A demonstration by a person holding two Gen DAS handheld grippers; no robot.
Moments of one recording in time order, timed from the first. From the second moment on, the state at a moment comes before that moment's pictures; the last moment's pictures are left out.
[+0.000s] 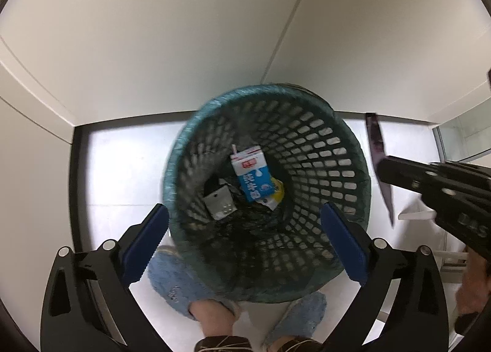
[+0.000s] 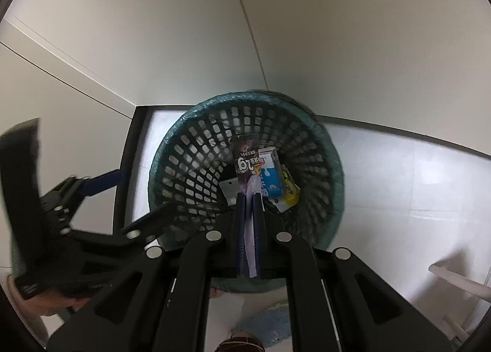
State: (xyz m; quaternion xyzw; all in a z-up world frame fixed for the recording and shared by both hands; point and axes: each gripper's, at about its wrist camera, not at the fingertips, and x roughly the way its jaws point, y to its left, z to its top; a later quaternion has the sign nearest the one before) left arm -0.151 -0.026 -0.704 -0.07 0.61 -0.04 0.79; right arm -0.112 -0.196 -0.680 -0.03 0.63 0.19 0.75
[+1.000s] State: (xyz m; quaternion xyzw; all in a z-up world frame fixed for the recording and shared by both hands) left arm -0.163 0.005 -0.622 -0.09 0.61 -0.01 0.79; right arm -0.113 -0.191 -0.606 -0.03 0.59 0.14 0.79
